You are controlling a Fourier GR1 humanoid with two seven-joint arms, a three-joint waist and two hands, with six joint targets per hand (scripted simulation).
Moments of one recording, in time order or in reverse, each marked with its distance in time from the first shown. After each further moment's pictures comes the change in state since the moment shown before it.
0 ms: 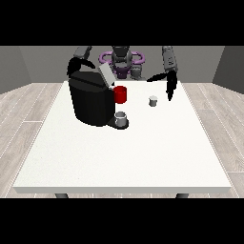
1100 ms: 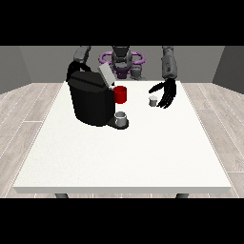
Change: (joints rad) left arm -0.127 0.031 -0.089 0.325 -0.273 0.076 -0.040; right arm -0.069 -0.014 -0.016 0.135 0.030 -0.029 0.041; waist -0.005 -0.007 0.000
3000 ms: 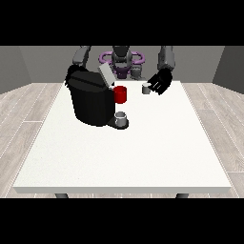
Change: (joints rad) left arm -0.285 0.003 -0.033 0.083 -0.219 0.008 -0.125; right arm -0.052 0.002 -0.044 0.165 -0.051 0.006 -0.080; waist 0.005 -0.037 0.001
